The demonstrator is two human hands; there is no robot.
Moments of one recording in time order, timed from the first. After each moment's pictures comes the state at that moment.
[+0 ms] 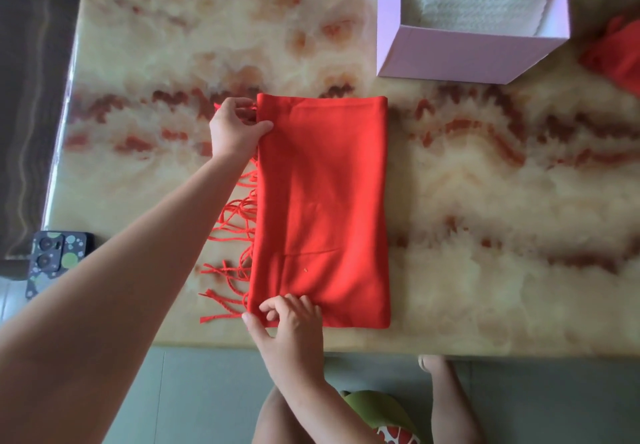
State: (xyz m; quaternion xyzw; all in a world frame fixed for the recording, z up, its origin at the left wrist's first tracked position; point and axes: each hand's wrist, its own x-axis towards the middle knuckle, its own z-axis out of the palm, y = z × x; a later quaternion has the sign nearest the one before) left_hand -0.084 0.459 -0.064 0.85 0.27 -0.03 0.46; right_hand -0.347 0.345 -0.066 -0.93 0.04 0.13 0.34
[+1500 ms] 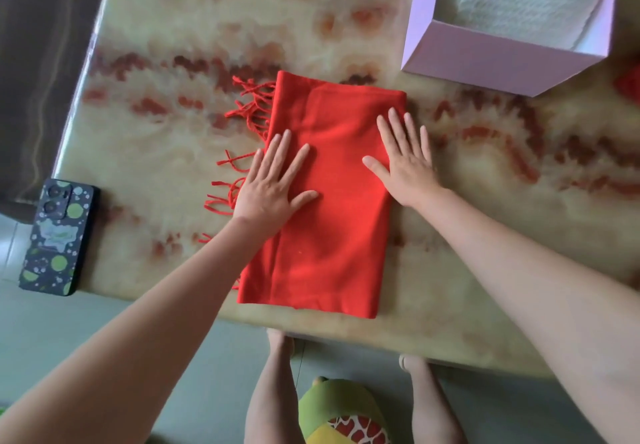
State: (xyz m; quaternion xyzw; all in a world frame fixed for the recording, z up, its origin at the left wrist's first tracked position) left_hand -0.198 0.426 -0.102 0.99 -0.04 -0.11 0.07; right_hand -0.098 0.193 -0.095 -0.96 -0.19 0.18 0.04
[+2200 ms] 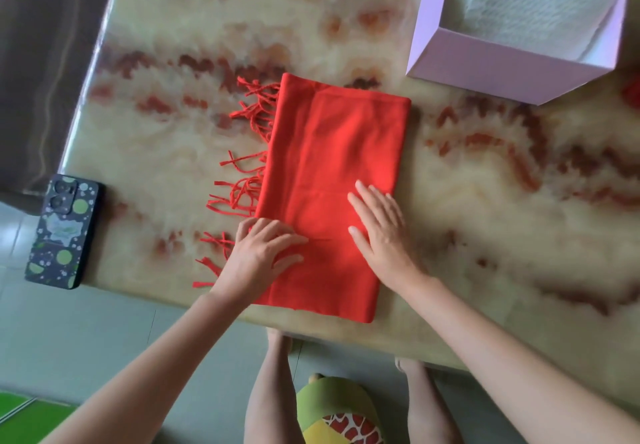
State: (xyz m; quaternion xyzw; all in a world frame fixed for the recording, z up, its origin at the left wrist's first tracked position) left_hand -0.281 0.426 -0.079 0.96 -0.07 -0.05 0.27; right_hand -0.203 0.197 -0.088 -0.94 -0.27 0.10 0.21
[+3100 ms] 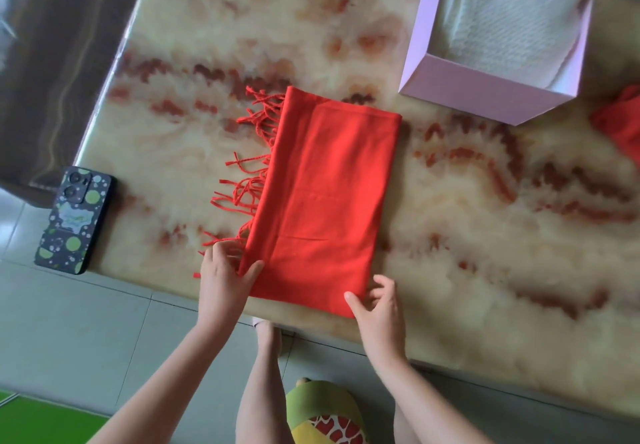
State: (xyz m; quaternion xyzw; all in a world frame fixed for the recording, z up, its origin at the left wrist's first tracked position) left_hand -0.332 0.420 -0.055 0.85 0.35 -0.08 0.38; right_hand -0.313 0.188 -0.050 -0.90 0.19 0.23 0.32
